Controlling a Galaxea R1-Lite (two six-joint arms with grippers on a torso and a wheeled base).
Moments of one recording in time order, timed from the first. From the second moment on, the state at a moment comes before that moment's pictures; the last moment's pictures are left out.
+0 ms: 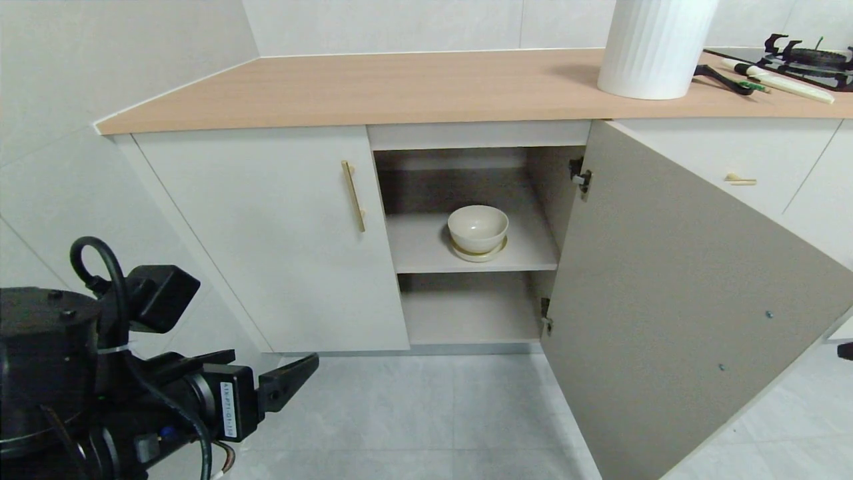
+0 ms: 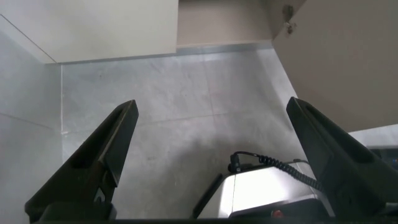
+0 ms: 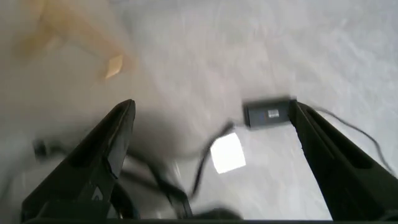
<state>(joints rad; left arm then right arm) -0.57 1.23 -0.53 -0.22 0.30 -0.31 -0.01 1.12 -0.92 0.53 -0.26 0.18</state>
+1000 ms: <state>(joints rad) -0.58 1.22 -0.53 -0.22 0.29 -0.31 -0.01 1.30 -0.79 0.17 0.15 0.28</state>
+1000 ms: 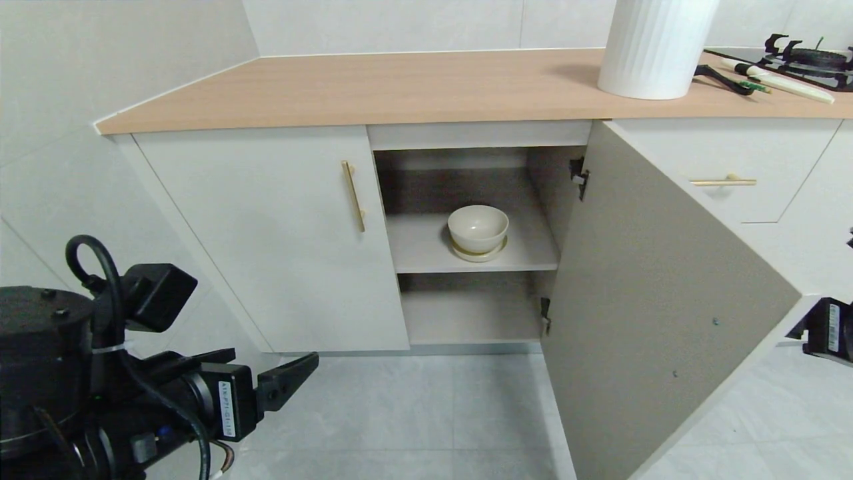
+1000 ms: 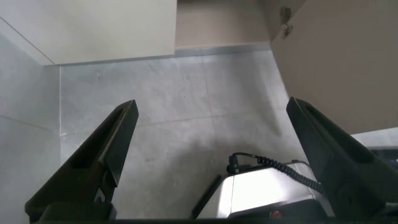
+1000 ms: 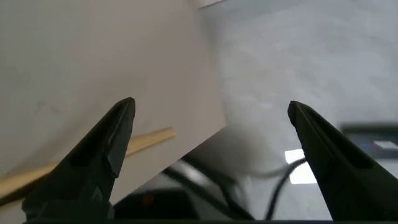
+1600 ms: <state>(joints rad) -0.53 1.23 -0.53 -0.33 0.29 -0.32 0.39 1.61 -0.93 -0.12 0.15 0.39</state>
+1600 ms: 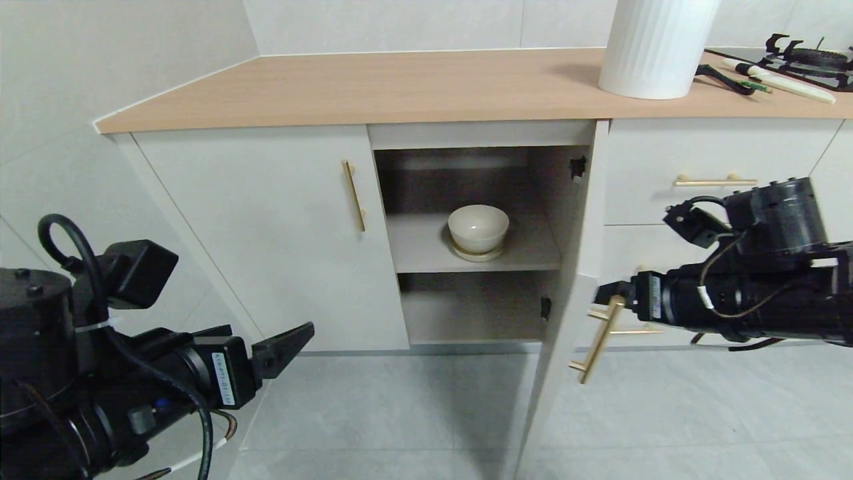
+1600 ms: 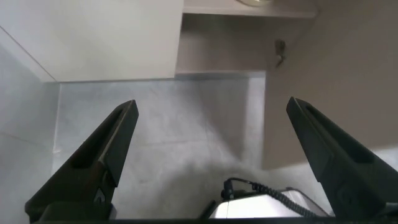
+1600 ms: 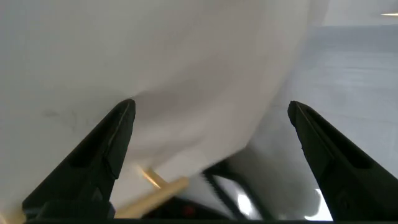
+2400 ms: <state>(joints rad) -0.54 1.23 -0.51 -0.32 0.30 -0.31 0.46 1.89 -0.92 -0.56 0.04 0.66</state>
